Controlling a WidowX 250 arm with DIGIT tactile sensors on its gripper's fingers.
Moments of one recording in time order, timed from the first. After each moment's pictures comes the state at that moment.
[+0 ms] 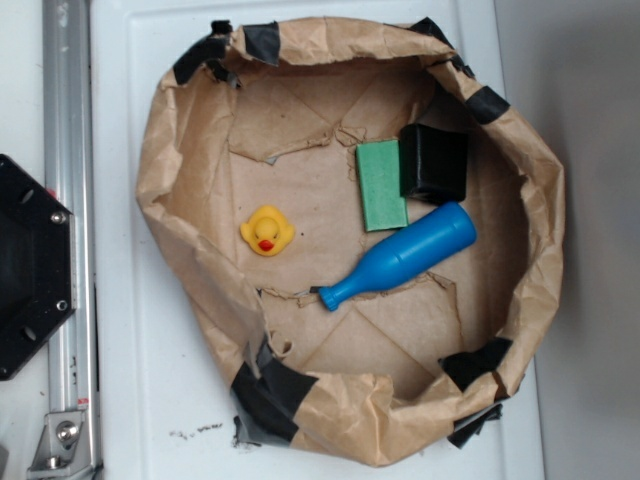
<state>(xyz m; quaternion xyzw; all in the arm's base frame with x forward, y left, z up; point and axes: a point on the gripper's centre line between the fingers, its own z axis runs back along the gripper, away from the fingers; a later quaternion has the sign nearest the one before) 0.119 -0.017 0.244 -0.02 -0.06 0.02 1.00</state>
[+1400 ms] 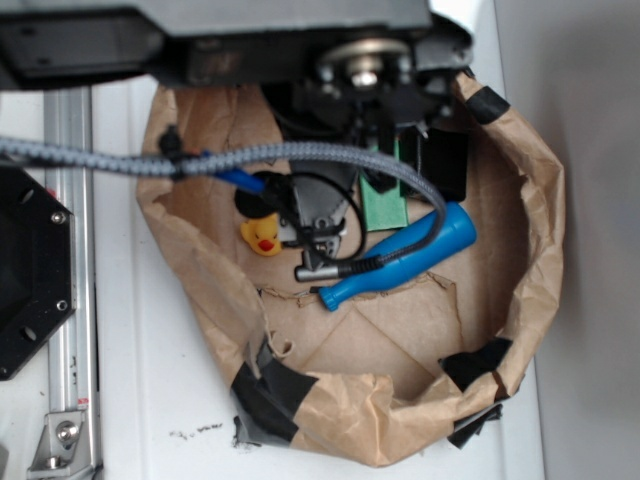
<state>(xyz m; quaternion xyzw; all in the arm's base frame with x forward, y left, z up) 0.241 0.042 0.160 0.04 0.01 0.03 1.00</state>
